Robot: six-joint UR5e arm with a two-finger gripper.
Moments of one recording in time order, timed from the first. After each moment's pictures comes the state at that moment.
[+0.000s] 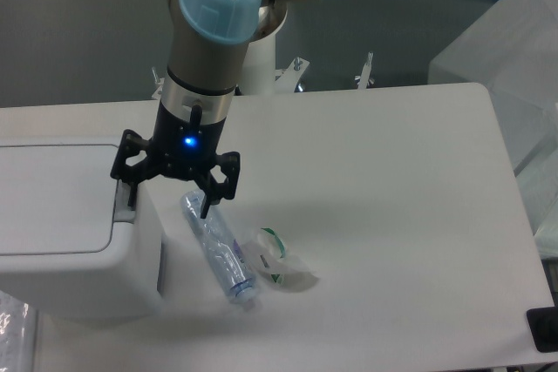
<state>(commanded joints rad) 2.27 -1.79 -1.46 -1.17 1.17 0.22</state>
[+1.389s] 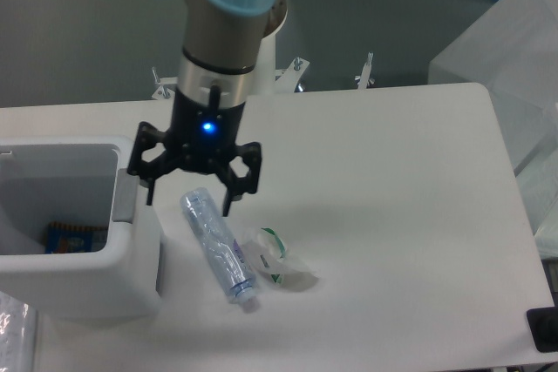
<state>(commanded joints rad) 2.38 -1.77 -1.38 -1.16 1.30 0.27</state>
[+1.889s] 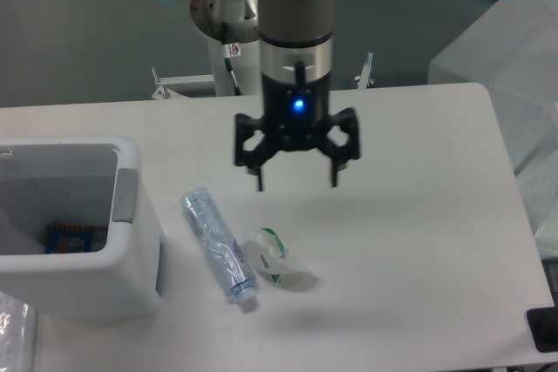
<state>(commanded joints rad) 2.47 -1.73 -1.43 -1.18 1.56 0.45</state>
